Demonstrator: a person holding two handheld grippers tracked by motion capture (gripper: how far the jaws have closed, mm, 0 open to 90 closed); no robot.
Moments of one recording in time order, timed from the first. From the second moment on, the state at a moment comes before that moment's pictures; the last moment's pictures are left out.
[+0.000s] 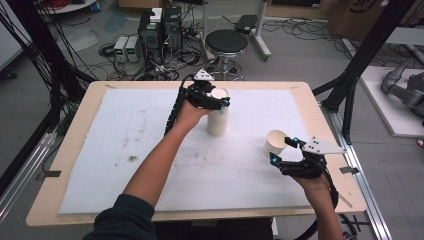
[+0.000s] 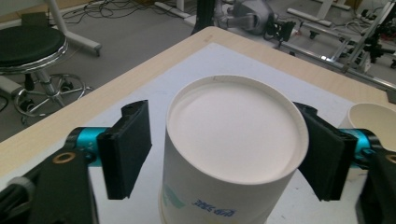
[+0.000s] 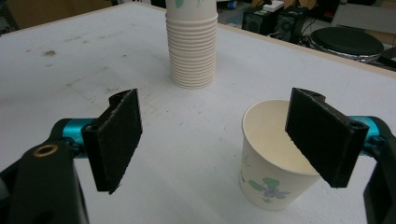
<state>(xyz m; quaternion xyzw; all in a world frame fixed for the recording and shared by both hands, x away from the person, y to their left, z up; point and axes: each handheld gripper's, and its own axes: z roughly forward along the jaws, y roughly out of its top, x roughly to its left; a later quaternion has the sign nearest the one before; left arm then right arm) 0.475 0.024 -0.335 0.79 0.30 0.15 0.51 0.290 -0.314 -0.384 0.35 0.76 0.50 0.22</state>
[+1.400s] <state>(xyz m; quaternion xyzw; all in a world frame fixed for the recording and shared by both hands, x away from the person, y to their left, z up) 0.440 0.064 -0.248 0.72 0.26 0.18 0.62 0.287 -0.306 -0.381 0.33 0.77 0.50 0.22</state>
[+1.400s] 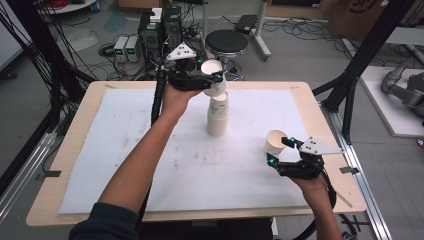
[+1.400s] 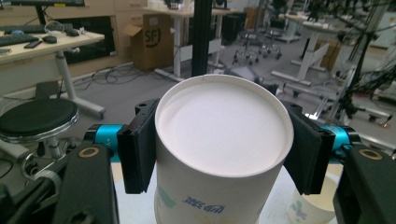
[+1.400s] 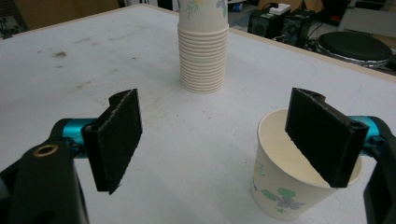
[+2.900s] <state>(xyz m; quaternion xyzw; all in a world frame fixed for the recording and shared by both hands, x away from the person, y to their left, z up) 0.331 0.146 -0.351 0.73 0.24 0.12 0.63 0.292 -0.267 -0.397 0.27 0.81 0.51 0.14</state>
